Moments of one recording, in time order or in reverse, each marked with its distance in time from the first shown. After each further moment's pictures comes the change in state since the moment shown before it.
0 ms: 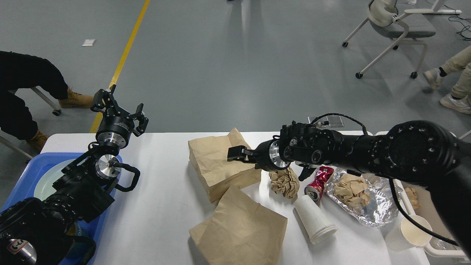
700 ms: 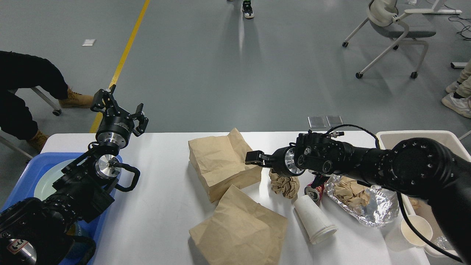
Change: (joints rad) left arm 0.000 0.000 0.000 0.000 0.000 0.000 0.000; right arm -0.134 -0.016 0.003 -0.120 -0.040 -0.017 0.003
